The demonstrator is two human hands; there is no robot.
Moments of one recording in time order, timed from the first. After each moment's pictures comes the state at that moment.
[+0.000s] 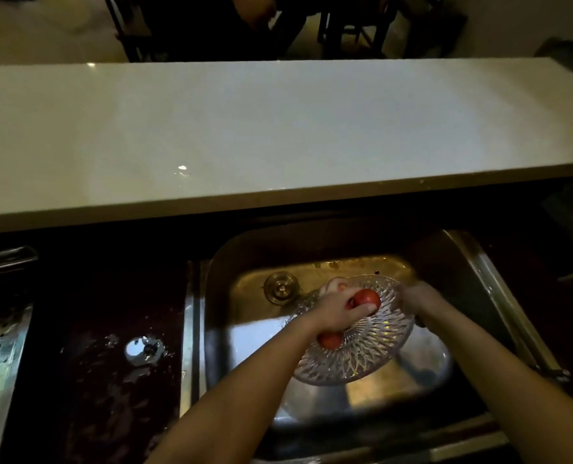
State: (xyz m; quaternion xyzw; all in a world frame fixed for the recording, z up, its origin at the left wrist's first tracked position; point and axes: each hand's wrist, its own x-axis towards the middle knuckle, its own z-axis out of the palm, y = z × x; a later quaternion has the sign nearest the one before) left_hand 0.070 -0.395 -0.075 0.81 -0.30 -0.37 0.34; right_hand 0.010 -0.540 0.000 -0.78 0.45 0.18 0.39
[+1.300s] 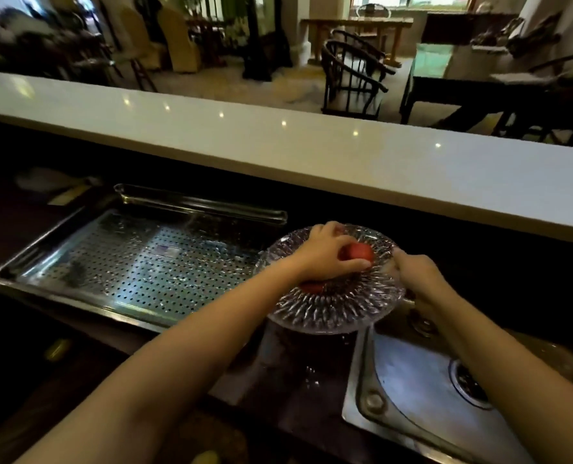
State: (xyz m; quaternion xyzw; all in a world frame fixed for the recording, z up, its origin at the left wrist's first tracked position) left_hand 0.056 -0.066 0.089 0.95 -0.18 -0.07 0.24; right_hand 0.042 -0.243 0.086 -0.82 0.20 0.07 0.52
